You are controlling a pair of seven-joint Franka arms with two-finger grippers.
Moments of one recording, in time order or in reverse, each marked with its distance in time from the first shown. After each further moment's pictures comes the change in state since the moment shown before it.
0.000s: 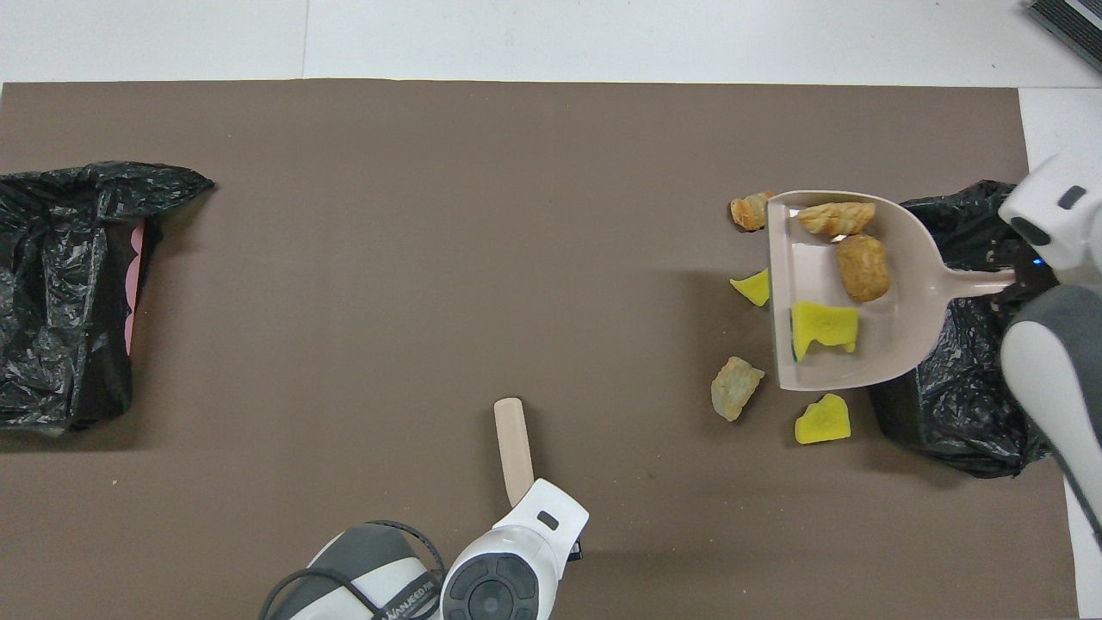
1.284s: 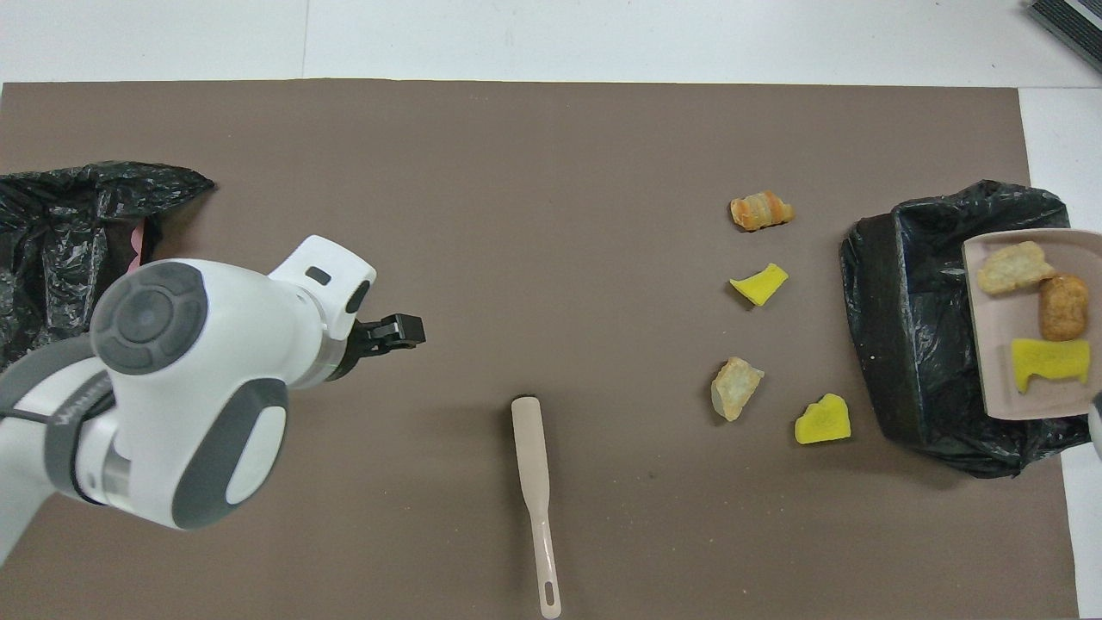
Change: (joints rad) left arm 0.569 0.058 0.031 0.375 0.069 -0.224 0.489; right arm -0.152 -0.094 0.001 -0.172 -0.693 0.185 0.156
